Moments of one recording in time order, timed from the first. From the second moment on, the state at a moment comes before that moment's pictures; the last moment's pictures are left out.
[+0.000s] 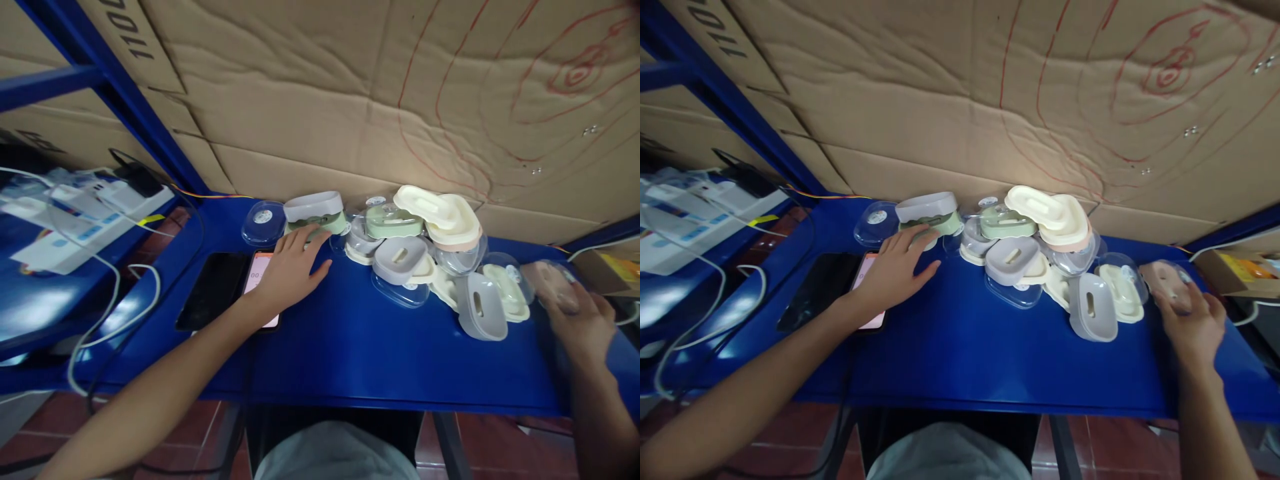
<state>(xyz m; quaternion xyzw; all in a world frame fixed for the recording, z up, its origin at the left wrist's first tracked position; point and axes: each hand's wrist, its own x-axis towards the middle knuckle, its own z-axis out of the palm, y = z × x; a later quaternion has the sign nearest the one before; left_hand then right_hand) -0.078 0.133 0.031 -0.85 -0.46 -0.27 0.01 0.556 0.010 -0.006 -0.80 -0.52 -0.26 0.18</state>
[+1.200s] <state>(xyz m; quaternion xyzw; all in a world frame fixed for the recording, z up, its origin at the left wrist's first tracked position) -0.065 0.106 0.026 -0.96 -0.23 -0.13 -0.08 0.322 0.015 0.077 -0.74 -0.64 -0.14 -0.15</state>
